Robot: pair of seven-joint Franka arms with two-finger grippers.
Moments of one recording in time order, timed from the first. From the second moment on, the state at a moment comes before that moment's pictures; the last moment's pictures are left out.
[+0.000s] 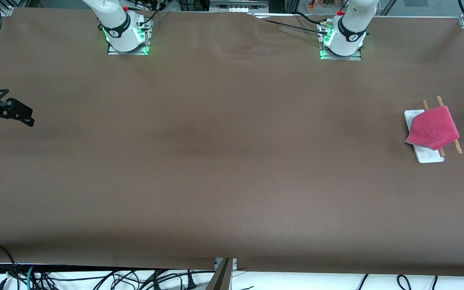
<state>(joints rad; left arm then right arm) 0.71 0.57 -0.03 -1.23 -0.18 1.58 1.45 -0.03 0.12 -0.01 -1.54 -0.06 1.73 -0.09</state>
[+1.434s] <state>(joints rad) 0.14 0.04 -0.01 -1.66 -0.02 1.55 0.21 -0.02 0.12 -0.01 -1.54 -0.06 1.73 -0.09</state>
